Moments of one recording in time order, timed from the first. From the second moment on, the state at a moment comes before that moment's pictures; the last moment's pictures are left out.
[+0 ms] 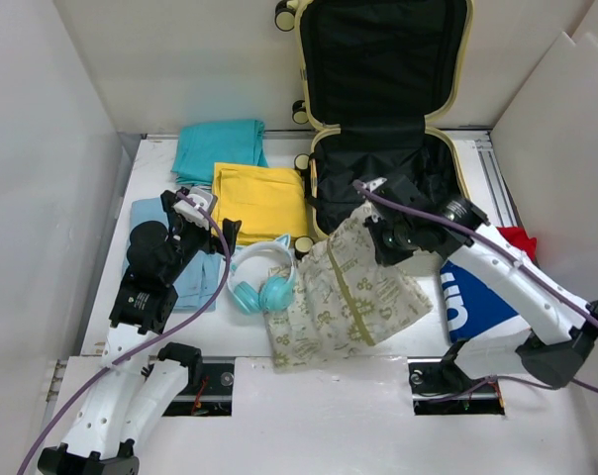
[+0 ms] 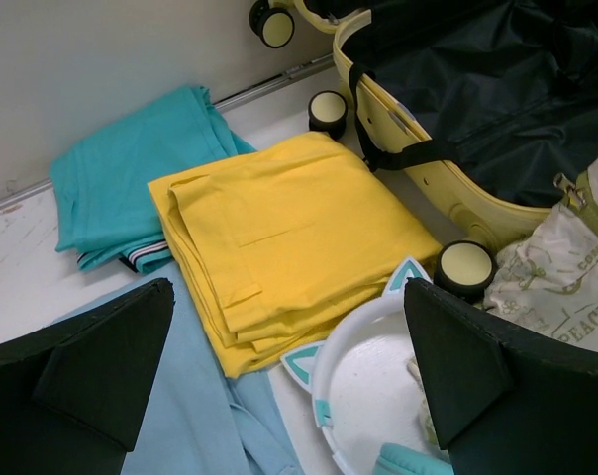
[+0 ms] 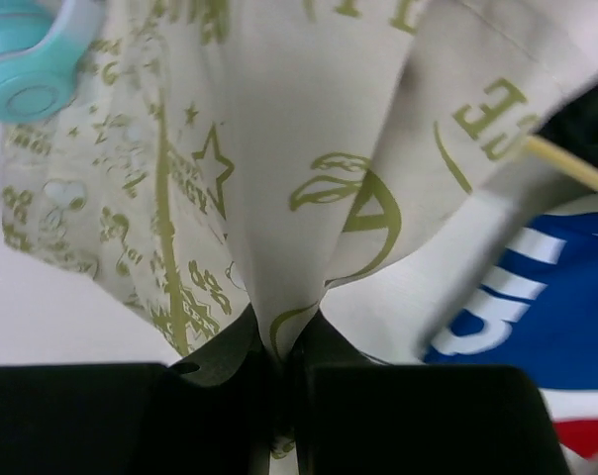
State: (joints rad) left arm -0.24 0.64 0.76 -0.24 0.21 0.15; right arm 0.78 1.29 1.47 -1.23 0.13 0.32
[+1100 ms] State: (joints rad) left arm -0.24 0.74 0.76 -0.23 0.13 0.22; right arm 0.09 2.12 2.29 -0.91 0.01 -0.13
